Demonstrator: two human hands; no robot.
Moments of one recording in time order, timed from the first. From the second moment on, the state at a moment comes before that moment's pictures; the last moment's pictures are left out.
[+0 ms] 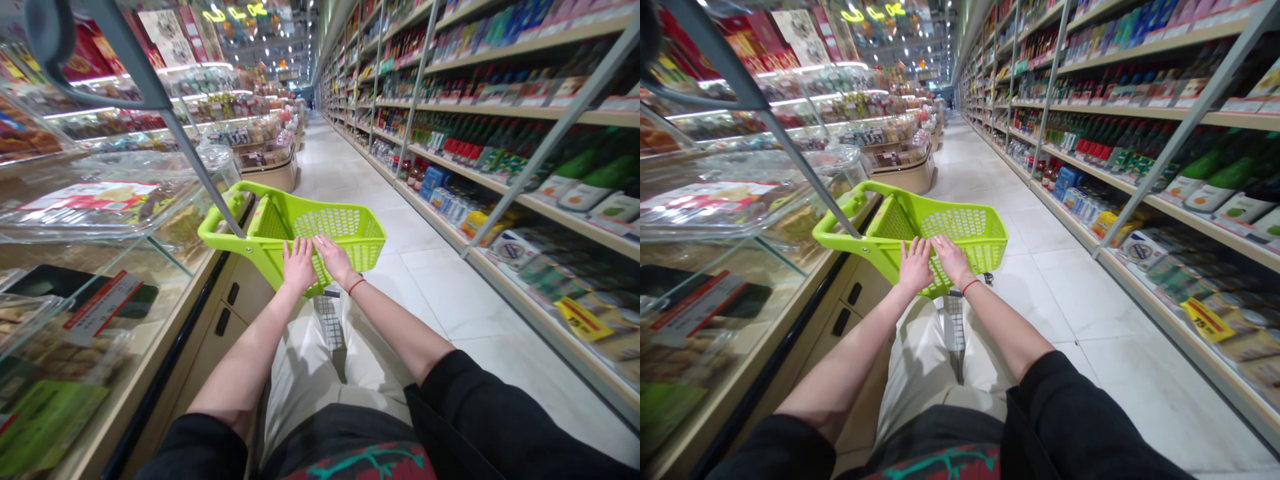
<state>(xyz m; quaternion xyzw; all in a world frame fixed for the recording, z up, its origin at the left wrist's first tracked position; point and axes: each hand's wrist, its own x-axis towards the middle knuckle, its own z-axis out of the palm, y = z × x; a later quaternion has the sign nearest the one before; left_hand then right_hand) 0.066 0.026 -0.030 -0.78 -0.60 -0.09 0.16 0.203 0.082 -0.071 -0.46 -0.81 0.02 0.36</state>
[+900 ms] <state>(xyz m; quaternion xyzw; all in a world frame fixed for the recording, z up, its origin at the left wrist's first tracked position) 0.067 0.027 -0.028 -0.78 -0.60 -0.09 0.16 0.230 0.087 -0.072 -0.47 -0.81 0.00 0.34</state>
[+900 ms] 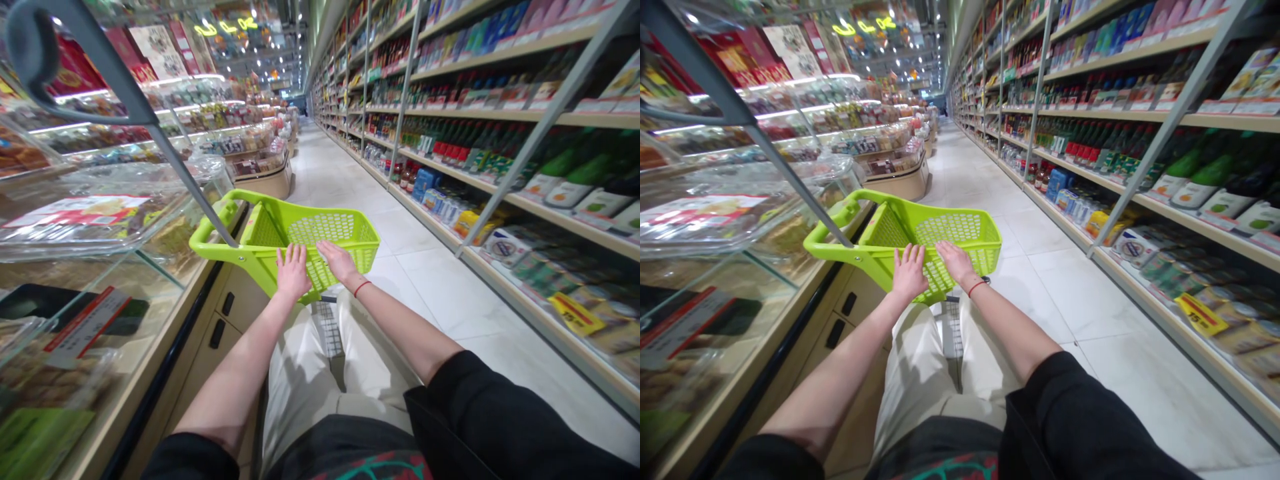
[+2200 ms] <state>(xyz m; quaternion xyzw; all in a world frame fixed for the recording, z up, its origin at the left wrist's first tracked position) 0.138 0.049 -0.035 -0.83 -0.55 -0.05 0.10 0.334 0.094 -0.094 -0.62 -0.70 0.00 0.36</state>
